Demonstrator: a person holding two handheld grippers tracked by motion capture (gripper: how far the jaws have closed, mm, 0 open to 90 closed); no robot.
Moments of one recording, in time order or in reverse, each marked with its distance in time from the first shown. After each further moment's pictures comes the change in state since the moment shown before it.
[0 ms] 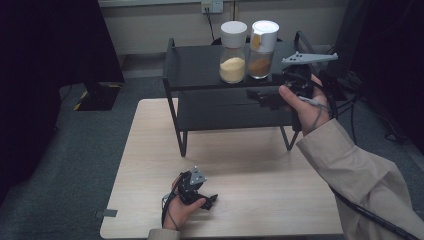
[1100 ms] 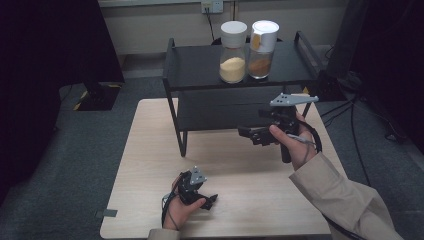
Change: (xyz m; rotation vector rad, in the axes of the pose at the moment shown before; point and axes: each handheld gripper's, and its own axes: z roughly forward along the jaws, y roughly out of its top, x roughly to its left) left arm 0.000 0.000 0.000 0.000 0.000 0.000; right arm -0.001 -0.075 0.020 0.043 0.135 0.033
